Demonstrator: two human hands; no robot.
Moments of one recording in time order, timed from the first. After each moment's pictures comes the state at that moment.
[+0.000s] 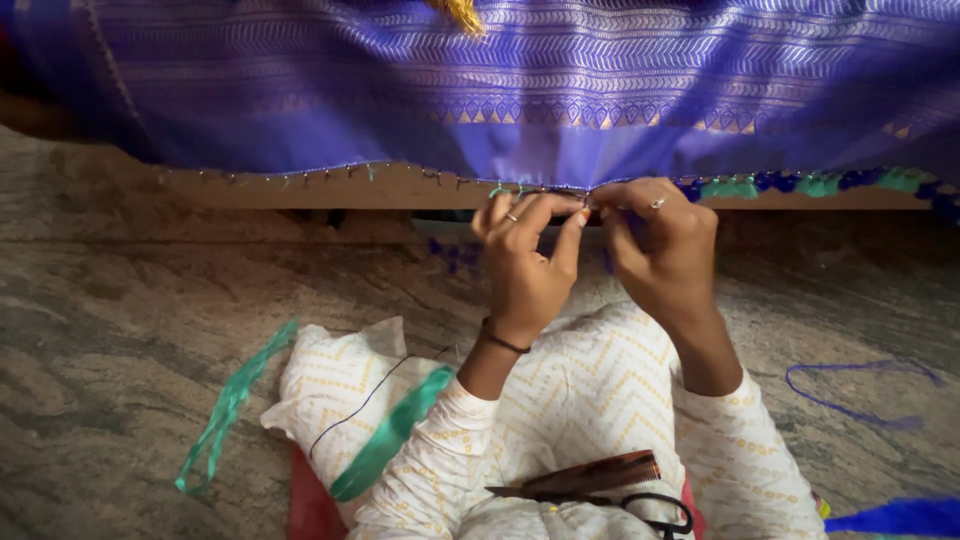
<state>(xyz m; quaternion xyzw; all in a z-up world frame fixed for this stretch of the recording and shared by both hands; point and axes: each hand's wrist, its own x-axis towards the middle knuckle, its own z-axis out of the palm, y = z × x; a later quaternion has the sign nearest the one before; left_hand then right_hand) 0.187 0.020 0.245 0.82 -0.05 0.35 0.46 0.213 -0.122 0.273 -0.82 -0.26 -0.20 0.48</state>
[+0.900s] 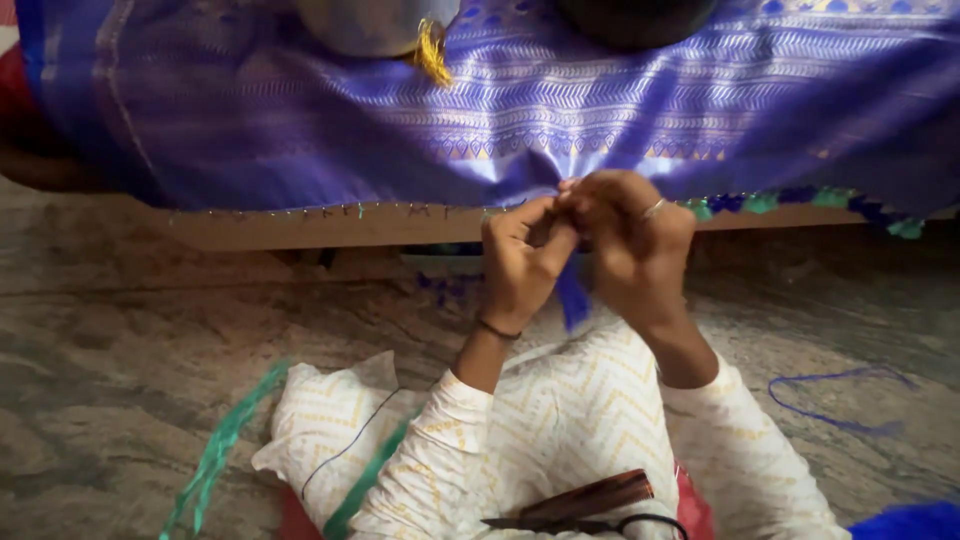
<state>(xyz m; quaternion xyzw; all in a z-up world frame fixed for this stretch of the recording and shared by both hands) 0.210 0.014 0.262 0.71 -0.07 0.16 0.68 0.213 -0.114 0.302 -0.64 -0.21 -0.13 0.73</state>
